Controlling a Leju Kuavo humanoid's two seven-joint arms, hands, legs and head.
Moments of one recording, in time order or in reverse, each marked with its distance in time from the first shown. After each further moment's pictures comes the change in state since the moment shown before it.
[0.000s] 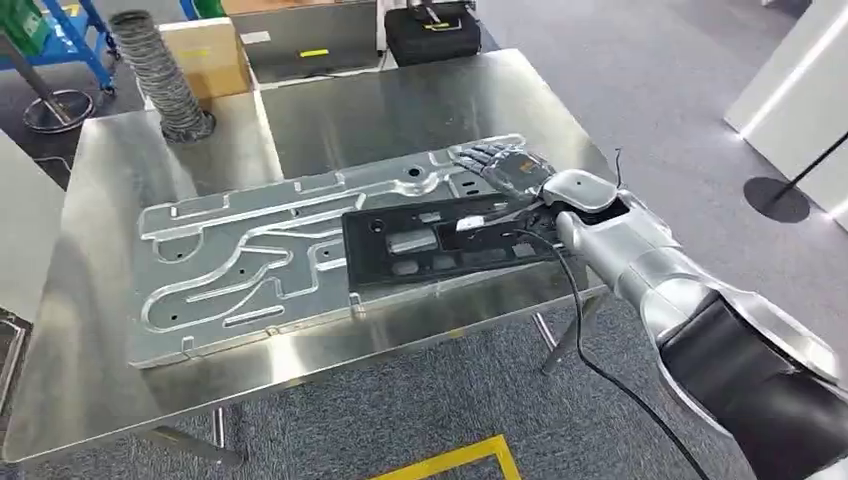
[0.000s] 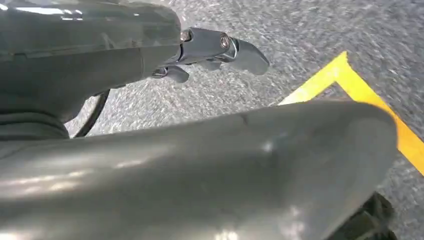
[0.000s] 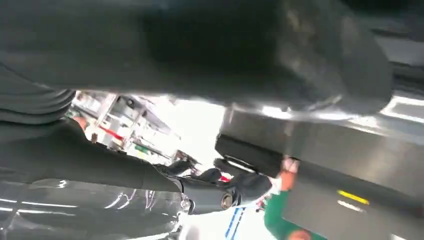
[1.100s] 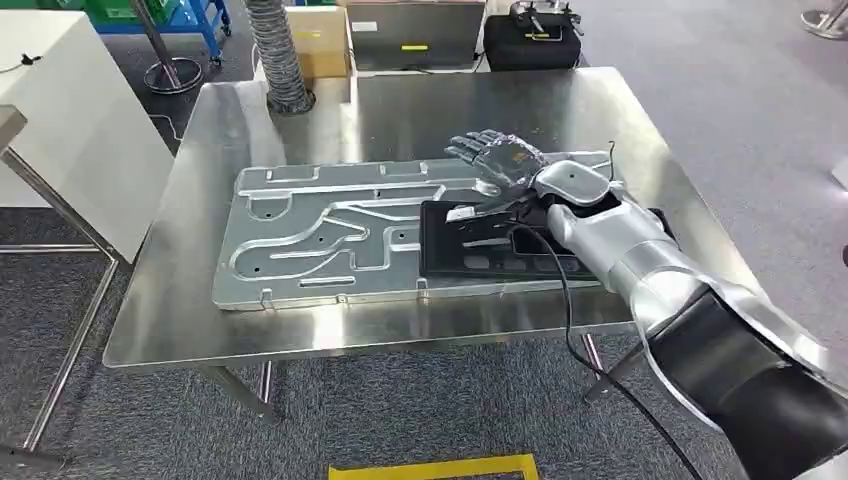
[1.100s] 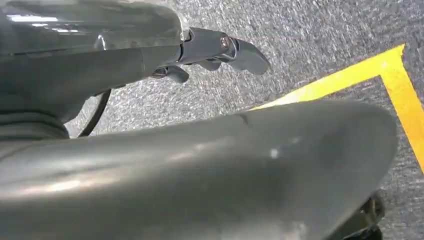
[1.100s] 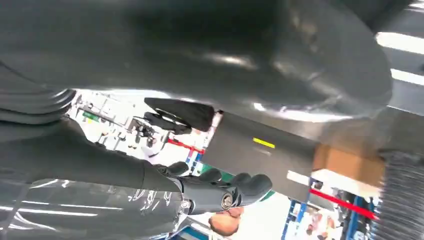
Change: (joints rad) left arm -0.004 -0.001 0.044 0.000 0.041 -0.076 0.008; right arm -0.023 0.035 -0.019 0.039 0.002 -0.032 0.008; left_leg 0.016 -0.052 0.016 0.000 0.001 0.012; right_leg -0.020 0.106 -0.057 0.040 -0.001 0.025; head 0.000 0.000
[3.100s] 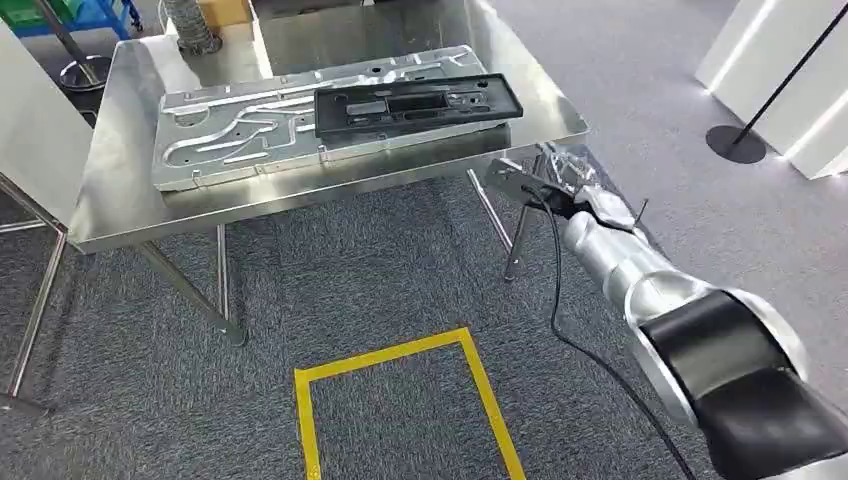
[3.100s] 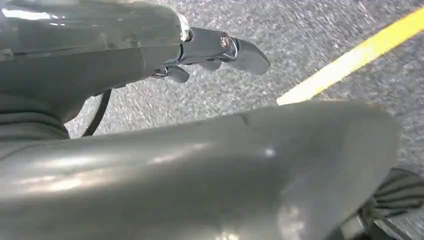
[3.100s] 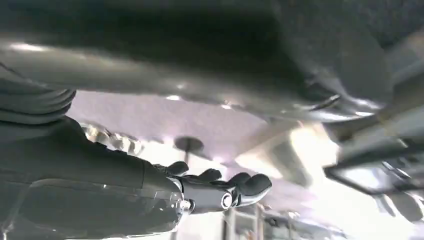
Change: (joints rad) left arm 0.041 0.028 0.032 0.000 0.013 -0.011 -0.007; right arm 0.049 0.079 -0.470 0.315 -0.117 -0.083 0.340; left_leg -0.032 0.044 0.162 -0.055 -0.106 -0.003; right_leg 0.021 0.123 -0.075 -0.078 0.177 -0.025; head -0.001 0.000
